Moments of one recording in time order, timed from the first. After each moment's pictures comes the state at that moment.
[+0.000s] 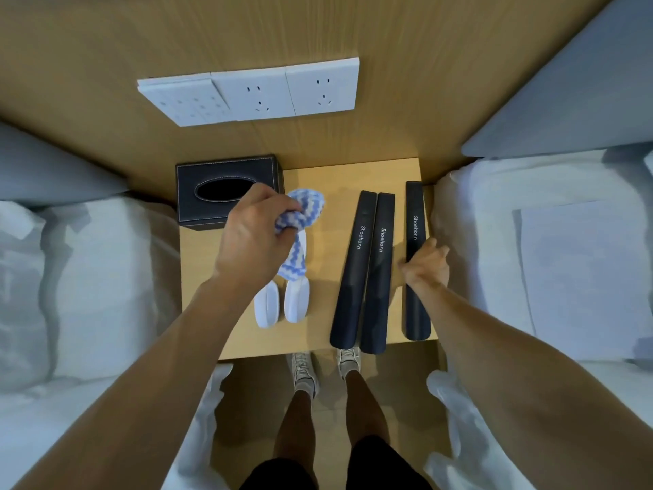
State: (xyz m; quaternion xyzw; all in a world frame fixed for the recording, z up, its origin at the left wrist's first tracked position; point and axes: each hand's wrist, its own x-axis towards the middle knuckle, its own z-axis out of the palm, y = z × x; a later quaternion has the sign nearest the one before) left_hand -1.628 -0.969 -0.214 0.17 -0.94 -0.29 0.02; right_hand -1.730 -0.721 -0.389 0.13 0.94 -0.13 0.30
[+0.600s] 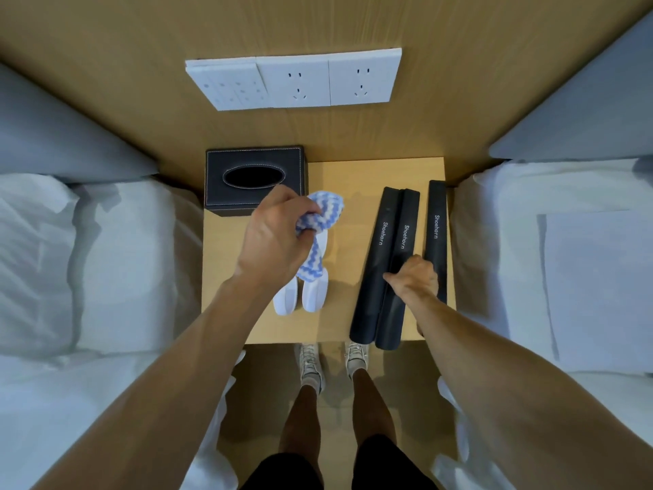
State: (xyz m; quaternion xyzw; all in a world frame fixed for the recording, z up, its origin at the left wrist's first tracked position) left_hand -1.602 -0.968 -0.211 0.19 -0.93 -0.31 0.02; right_hand -1.686 -0.756 -0.395 0.10 0.92 -0.11 0.36
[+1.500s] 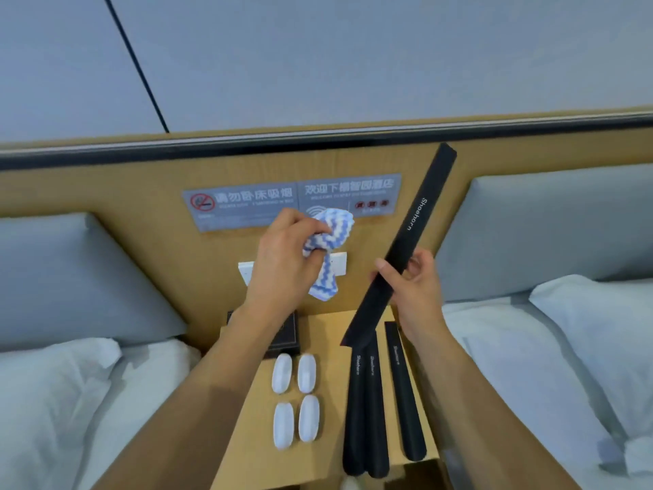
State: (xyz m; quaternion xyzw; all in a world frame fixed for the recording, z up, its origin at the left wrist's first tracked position) left_hand -1.615 -0.953 0.023 0.07 -0.91 -0.30 0.27; right_hand -1.697 -0.777 -0.061 -0.03 0.65 -0.75 0.07
